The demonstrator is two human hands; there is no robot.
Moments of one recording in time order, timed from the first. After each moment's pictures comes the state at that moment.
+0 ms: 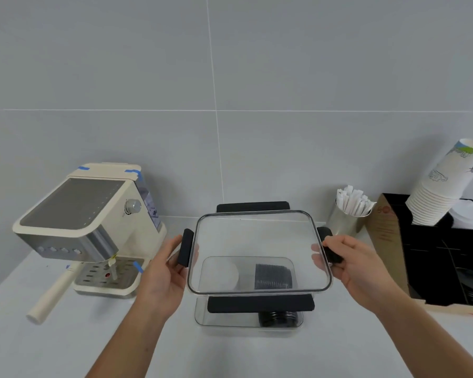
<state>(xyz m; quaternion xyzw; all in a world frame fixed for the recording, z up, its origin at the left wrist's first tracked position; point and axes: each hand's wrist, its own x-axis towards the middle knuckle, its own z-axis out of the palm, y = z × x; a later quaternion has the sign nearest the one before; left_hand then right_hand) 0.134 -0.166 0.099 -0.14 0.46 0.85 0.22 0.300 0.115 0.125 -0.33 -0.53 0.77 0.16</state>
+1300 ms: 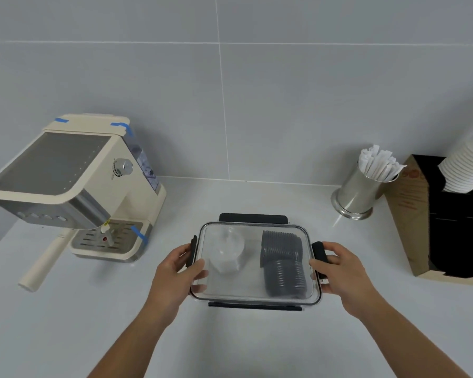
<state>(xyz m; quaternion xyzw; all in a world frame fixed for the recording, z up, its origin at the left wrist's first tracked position) 0.153 -0.183 0.025 -0.09 0.69 0.66 0.27 0.294 0.088 0.039 -0.42 -0.61 0.67 0.04</state>
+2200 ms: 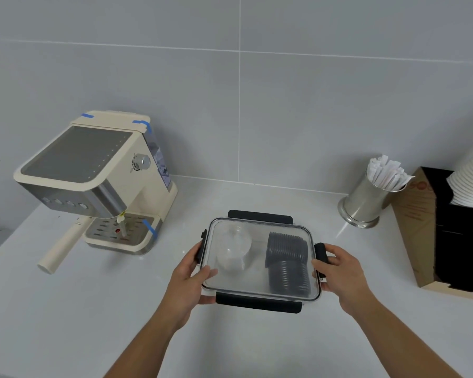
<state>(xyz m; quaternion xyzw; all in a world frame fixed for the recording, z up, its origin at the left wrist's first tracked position) 0.176 -0.188 0.013 -0.05 0.70 0.66 0.28 0.286 0.085 0.024 -0.44 -0.63 0.63 0.05</state>
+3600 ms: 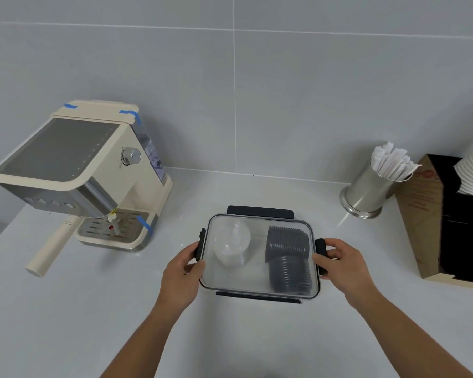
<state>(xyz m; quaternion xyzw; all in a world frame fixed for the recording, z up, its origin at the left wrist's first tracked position) 0.157 -0.189 -0.011 0.00 0.83 0.53 0.20 0.280 0.100 -0.001 -0.41 -0.70 0.58 0.06</state>
